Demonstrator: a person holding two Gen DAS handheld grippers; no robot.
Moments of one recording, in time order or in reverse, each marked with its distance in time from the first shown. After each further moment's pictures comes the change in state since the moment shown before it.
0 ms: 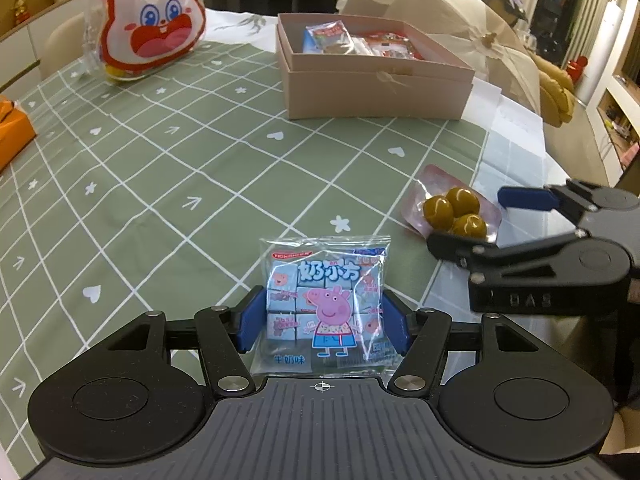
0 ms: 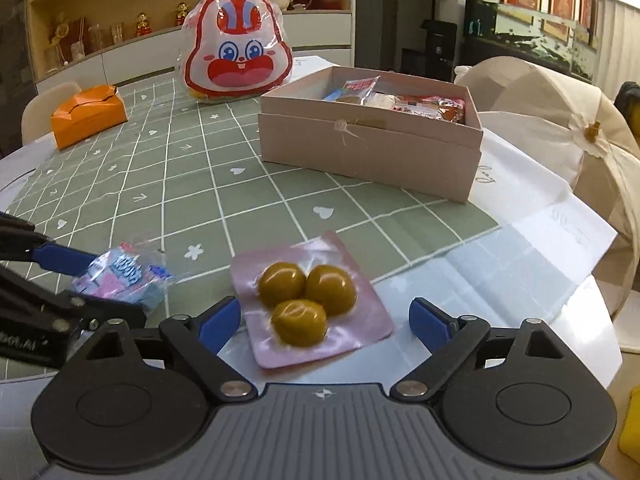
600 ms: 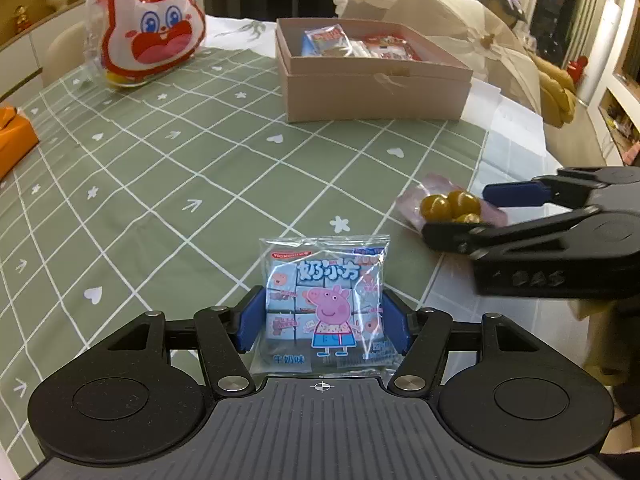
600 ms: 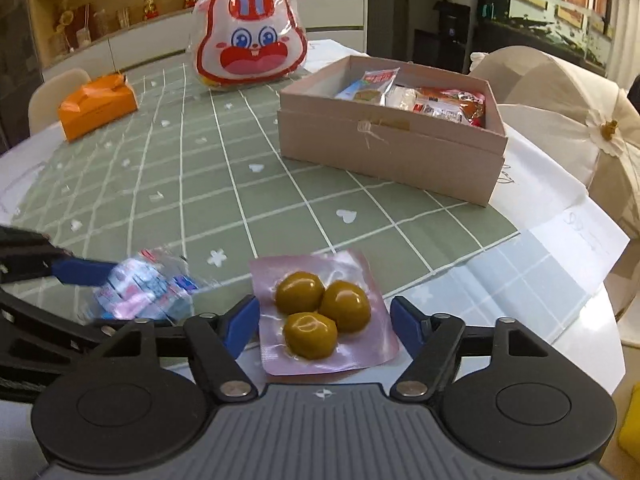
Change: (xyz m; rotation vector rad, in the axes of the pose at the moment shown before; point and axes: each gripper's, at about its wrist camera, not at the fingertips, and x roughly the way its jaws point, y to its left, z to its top) left arm -0.001 -0.003 -0.004 0.007 -0.024 0.014; right arm -0.012 0.010 0.020 0.012 0.062 0.050
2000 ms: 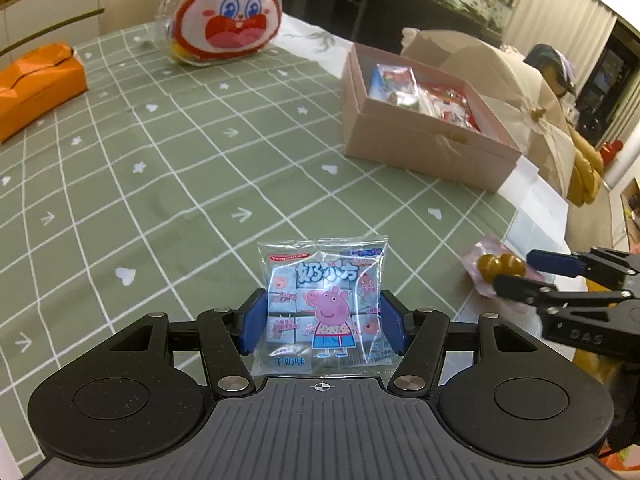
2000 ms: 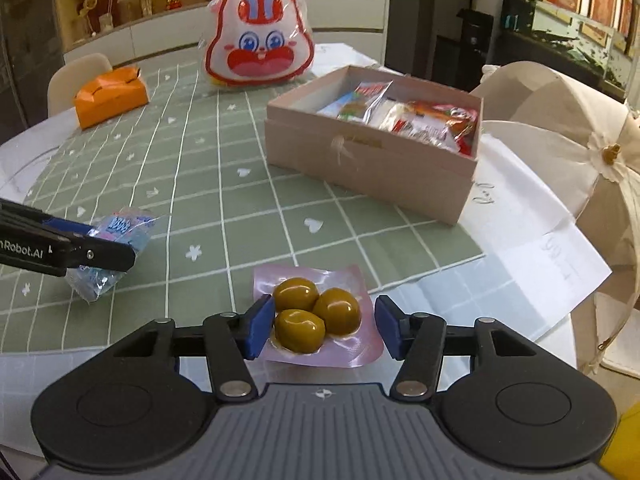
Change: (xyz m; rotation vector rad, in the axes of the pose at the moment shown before) left arm -0.017 0.032 0.017 -0.267 -0.032 0.007; right arm -0.019 -0.035 0.011 -0.085 0.011 0.021
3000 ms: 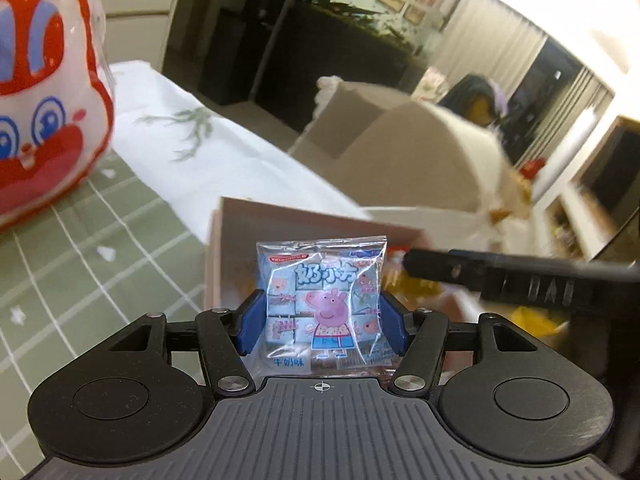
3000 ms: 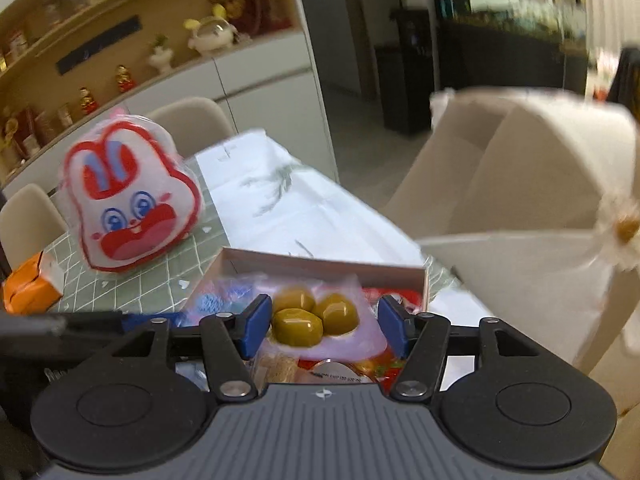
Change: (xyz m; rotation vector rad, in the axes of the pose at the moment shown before) left arm 0.164 -0.057 0.223 0.082 -0.065 -0.264; right arm 0.122 -0.138 0.204 0.327 -0.026 0.002
